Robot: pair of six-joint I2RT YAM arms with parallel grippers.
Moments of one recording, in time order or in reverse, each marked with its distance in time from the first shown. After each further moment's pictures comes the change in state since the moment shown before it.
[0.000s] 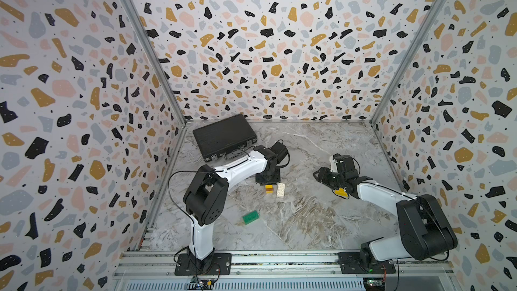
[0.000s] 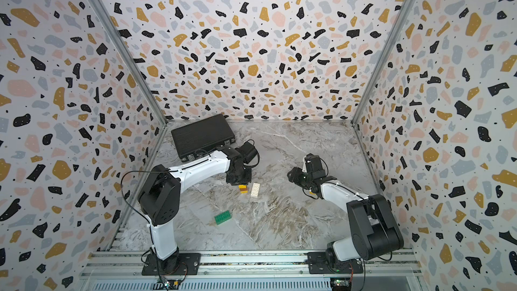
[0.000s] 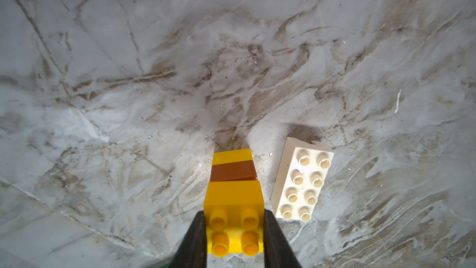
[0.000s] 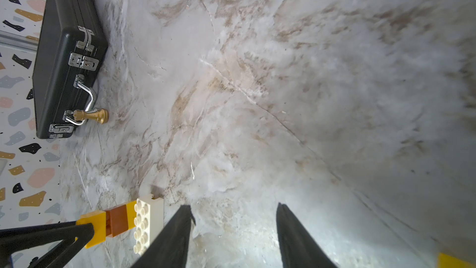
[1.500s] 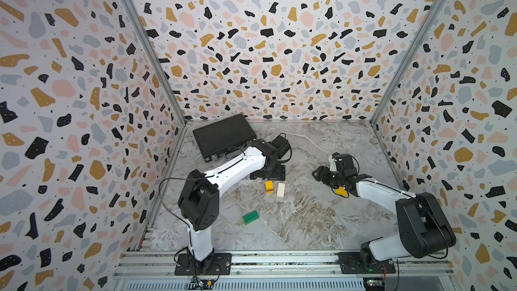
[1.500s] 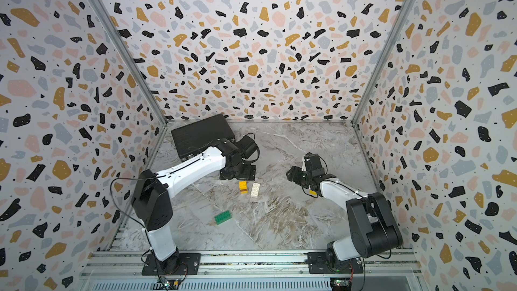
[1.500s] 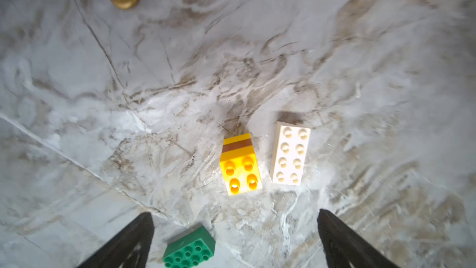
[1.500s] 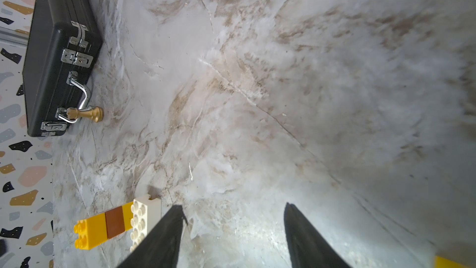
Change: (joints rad) left arm -0.034 -0.115 0.125 -0.156 -0.078 0.123; right arm 0.003 0.017 0.033 -0.039 0.006 -0.021
